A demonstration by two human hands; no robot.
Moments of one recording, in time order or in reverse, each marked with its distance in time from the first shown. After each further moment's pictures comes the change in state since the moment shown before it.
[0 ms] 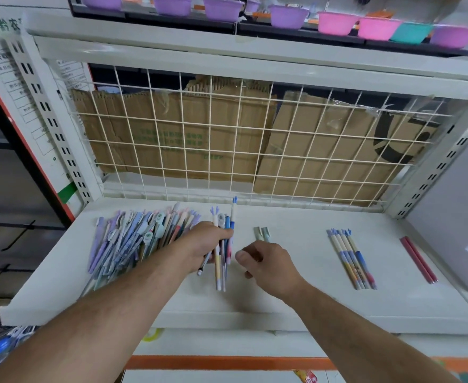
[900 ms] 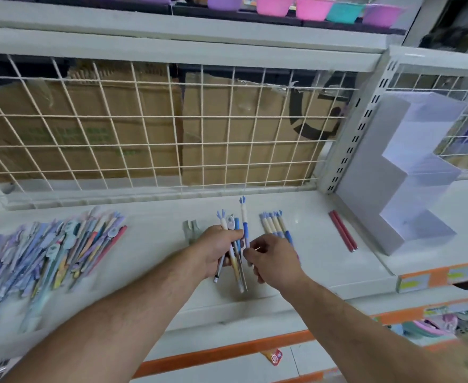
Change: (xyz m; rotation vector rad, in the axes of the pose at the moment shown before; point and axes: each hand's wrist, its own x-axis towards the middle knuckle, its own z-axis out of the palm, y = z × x) left_hand 0.033 0.011 0.179 -0.145 -0.087 -0.053; right_hand -0.032 0.086 -0.111 0.229 0.240 0.231
